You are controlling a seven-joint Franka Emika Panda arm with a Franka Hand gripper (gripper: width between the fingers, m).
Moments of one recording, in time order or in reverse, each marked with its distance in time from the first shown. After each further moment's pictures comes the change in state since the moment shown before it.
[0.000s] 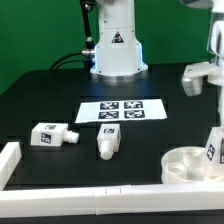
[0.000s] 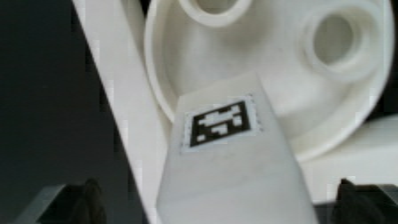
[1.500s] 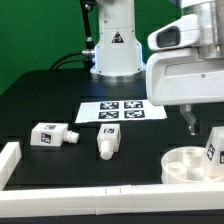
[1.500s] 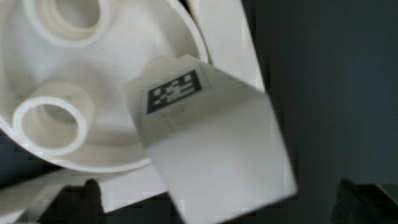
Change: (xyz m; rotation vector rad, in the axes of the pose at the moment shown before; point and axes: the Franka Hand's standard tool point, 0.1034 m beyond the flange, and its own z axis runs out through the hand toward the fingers) arm 0.000 -0.004 -0.019 0.146 0.217 1.566
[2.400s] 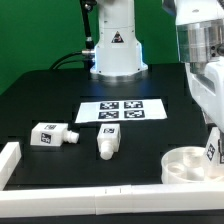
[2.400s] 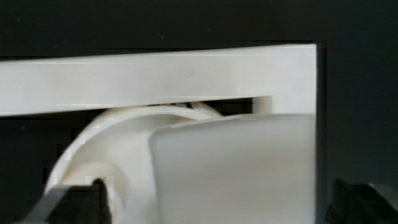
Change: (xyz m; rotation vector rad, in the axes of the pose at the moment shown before) arm 0.000 0.015 0.011 -0.006 -0.012 1.231
